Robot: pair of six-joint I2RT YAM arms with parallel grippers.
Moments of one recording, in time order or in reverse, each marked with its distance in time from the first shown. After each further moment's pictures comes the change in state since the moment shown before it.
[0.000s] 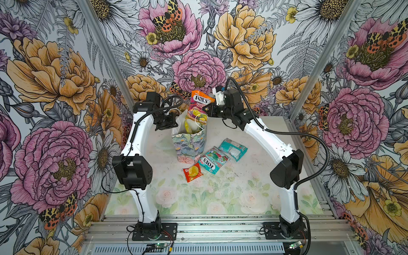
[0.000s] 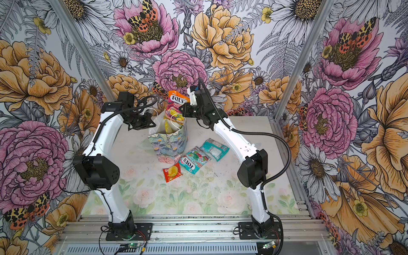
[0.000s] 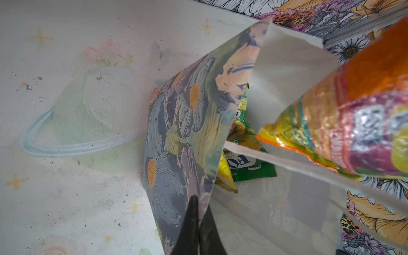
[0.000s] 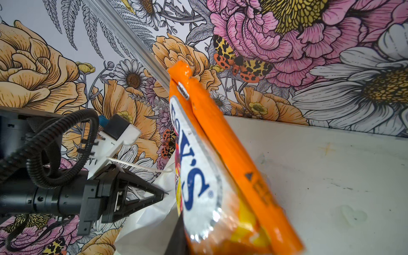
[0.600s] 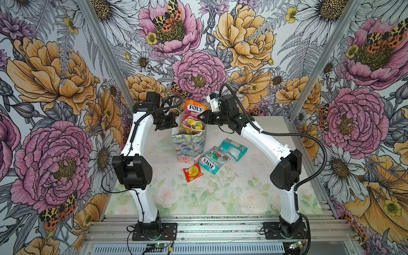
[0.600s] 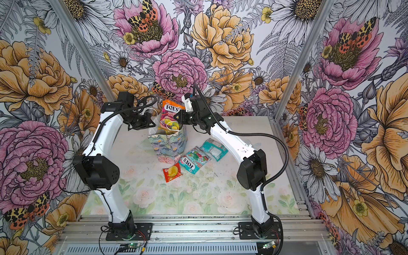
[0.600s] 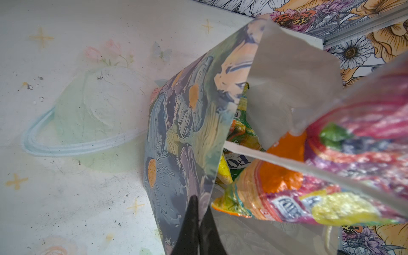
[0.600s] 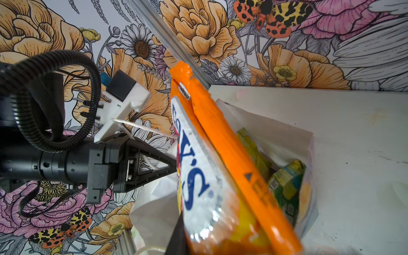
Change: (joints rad) left arm 0.004 0.000 0.000 0.000 0.001 0.000; right arm 0.043 -0.005 -0.075 0.006 -0.082 0.046
